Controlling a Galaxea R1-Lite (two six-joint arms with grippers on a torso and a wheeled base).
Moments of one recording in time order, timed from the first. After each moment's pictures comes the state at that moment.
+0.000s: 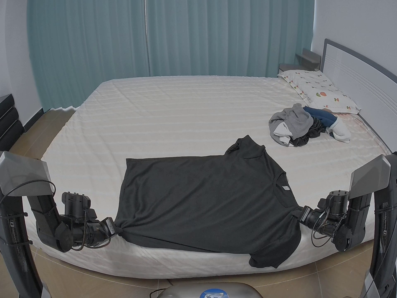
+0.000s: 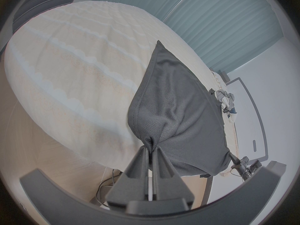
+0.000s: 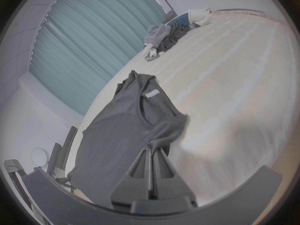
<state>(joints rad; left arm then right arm) -0.03 2.22 -0.39 -1.00 -0.32 -0.59 0.06 2.45 -0.39 -1.54 0.22 0.62</state>
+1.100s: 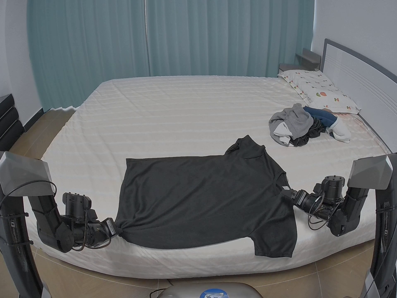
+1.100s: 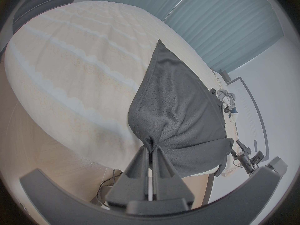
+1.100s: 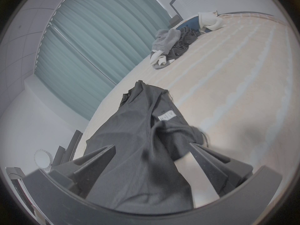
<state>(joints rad) -0.03 2.23 -0.40 -1.00 -0.31 -0.59 0.05 2.44 -0.64 -1.34 0.25 0.64</state>
